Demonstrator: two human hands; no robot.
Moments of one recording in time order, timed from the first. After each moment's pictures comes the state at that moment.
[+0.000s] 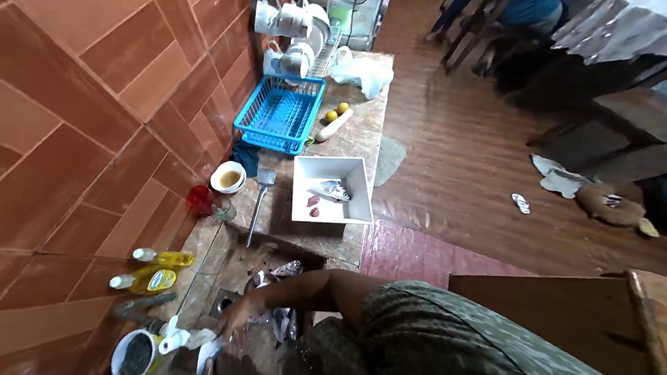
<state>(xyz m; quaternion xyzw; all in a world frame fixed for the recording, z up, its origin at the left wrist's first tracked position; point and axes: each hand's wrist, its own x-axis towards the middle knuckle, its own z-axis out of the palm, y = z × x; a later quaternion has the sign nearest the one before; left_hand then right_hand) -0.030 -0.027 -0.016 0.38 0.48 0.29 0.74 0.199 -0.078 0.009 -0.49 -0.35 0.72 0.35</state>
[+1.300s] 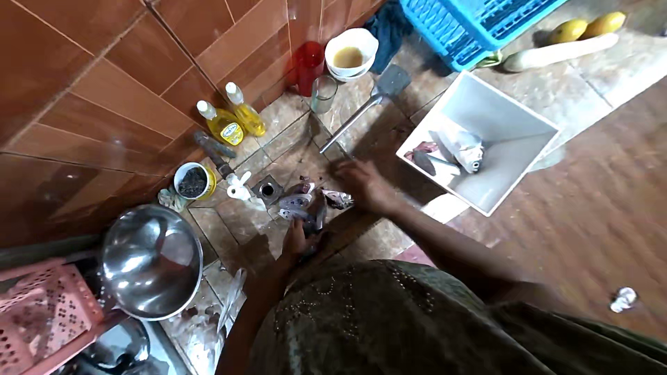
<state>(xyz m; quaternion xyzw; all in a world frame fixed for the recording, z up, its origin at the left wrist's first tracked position) 0.057 -0.114 -0.086 0.82 0.36 -0.22 0.39 0.319 -0.218 0.023 -0.78 -0.52 0.22 0.28</state>
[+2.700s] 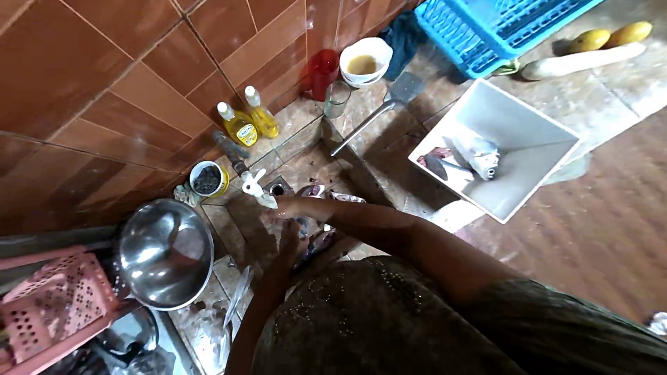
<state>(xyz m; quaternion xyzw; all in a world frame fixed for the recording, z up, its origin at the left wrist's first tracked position) 0.030 -0.099 -0.085 0.81 0.44 -0.19 0.34 0.174 -0.042 -0.012 -0.53 -0.40 0.72 0.22</state>
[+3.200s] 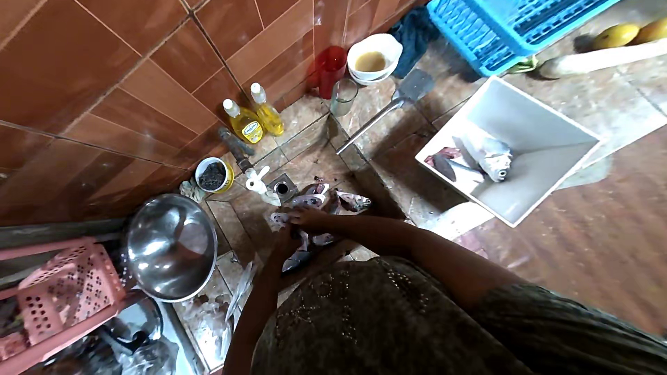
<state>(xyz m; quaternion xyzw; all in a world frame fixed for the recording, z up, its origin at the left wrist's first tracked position) 0.026 -0.073 -0.032 0.72 0.44 -0.29 0.44 0.183 -0.123 -0.098 -0.53 -0.74 0.40 0.08</state>
